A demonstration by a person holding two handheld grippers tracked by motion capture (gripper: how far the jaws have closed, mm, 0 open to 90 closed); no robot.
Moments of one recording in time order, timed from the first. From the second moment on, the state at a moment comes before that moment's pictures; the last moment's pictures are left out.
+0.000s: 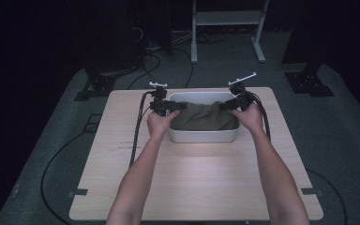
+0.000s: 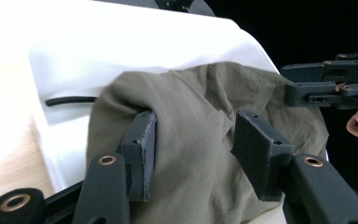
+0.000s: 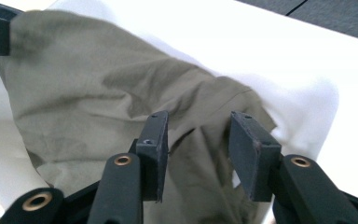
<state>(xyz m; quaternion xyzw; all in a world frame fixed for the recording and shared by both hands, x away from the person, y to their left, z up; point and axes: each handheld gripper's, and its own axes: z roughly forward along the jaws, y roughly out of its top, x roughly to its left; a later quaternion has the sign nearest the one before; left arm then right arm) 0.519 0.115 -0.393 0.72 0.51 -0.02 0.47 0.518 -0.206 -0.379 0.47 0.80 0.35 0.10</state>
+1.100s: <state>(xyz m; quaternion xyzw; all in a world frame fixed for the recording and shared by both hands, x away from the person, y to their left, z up) 0.494 0.119 -0.385 0.70 0.49 -0.05 0.53 0.498 -0.217 -0.397 0.48 0.81 0.33 0.07</state>
